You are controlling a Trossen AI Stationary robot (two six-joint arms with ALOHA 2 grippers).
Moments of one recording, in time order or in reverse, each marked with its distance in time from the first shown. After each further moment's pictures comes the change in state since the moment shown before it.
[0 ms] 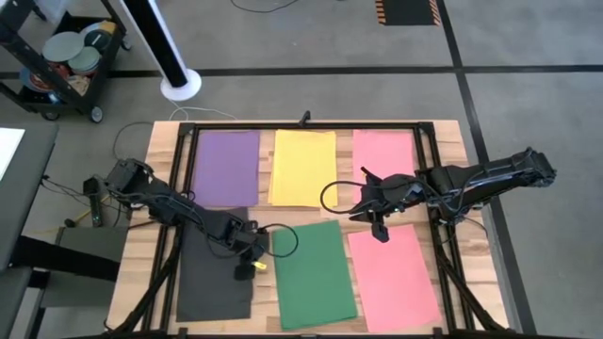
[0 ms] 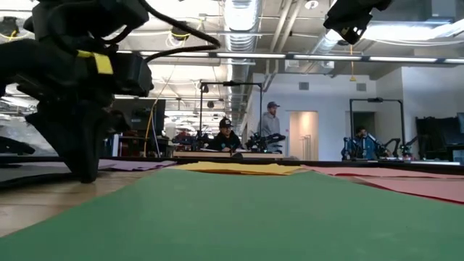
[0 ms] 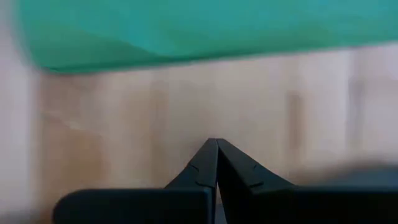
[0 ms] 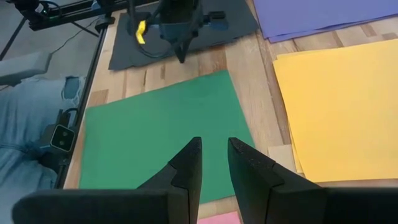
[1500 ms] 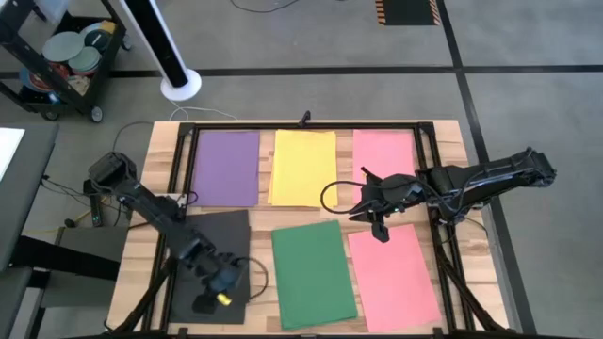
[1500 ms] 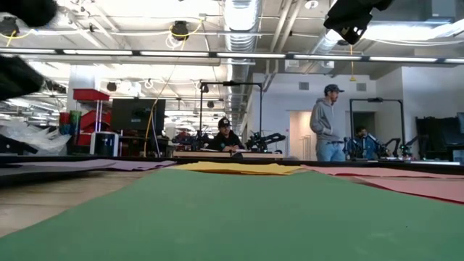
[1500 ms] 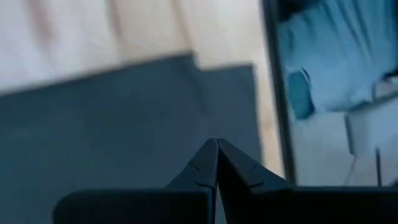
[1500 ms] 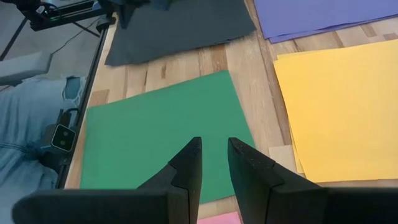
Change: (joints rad) left arm -0.321 -0.181 0.014 -0.071 0.193 -0.199; right arm 0.000 0.000 0.000 0.000 -0.002 0.000
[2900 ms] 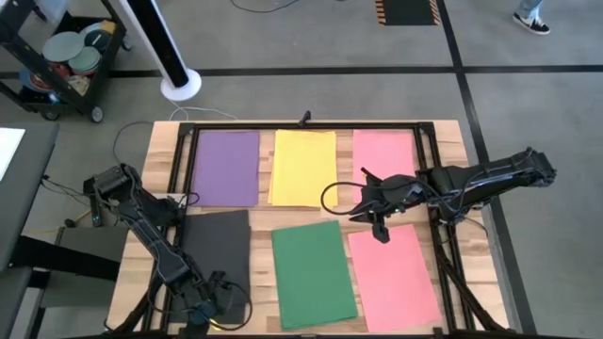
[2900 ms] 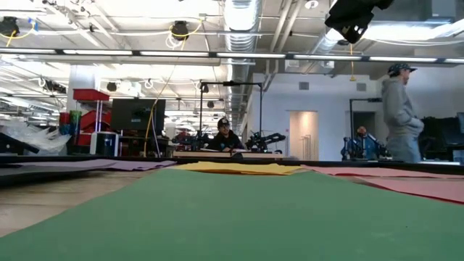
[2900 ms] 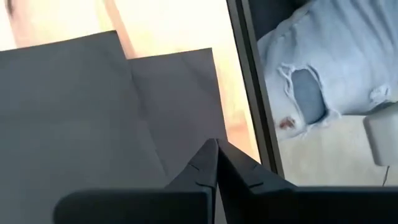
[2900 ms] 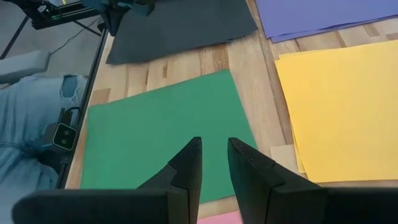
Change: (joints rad) left arm -0.268 0.147 0.045 0.137 -0.219 -0.178; right arm 0.007 0.000 0.000 0.000 -0.002 0.000
